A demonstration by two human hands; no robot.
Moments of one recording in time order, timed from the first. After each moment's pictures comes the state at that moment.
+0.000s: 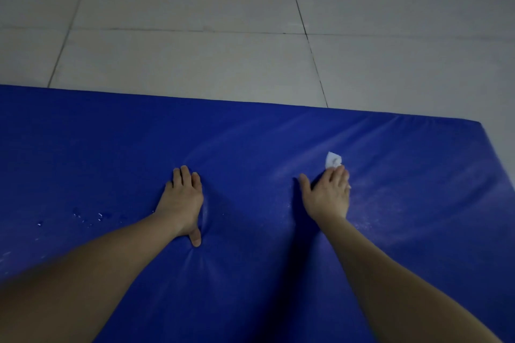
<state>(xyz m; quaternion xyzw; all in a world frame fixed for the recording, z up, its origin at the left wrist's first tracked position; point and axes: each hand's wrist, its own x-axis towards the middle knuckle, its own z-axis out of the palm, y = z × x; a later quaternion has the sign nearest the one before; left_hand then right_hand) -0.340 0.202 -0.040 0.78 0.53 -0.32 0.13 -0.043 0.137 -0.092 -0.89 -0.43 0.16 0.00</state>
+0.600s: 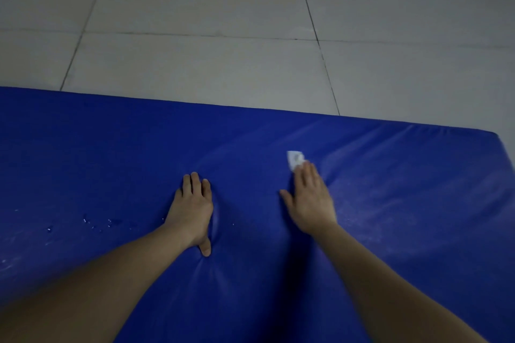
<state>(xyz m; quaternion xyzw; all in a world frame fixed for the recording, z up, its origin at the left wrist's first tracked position) -0.345 0.203 -0.044 0.78 0.53 -0.31 0.14 -0.076 0.159 -0.100 -0.76 -0.64 0.11 -0.04</state>
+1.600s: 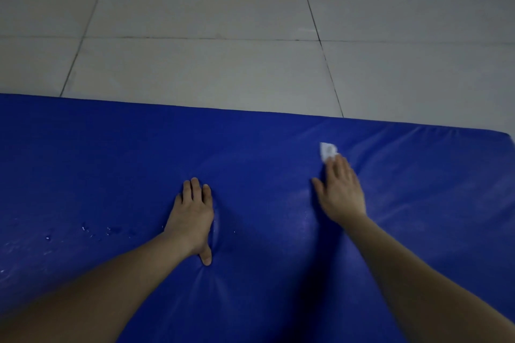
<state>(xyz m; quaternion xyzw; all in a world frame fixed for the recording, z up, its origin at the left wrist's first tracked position) -0.345 0.205 -0.048 0.78 0.52 -0.31 0.14 -0.011 0.173 -0.099 -0.80 -0.59 0.10 -0.02</state>
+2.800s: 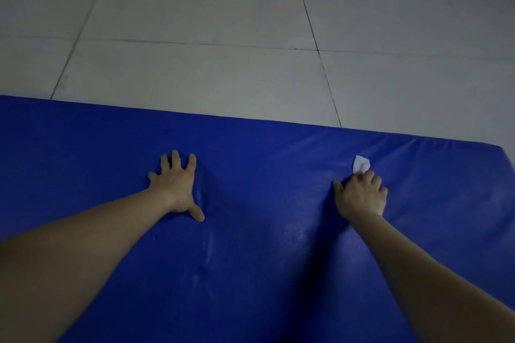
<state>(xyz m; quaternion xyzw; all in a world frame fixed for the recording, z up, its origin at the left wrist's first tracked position) -0.356 0.299 -0.049 0.72 0.60 -0.27 0.22 0.011 0.194 -0.072 -0.88 -0.43 0.07 -0.19</state>
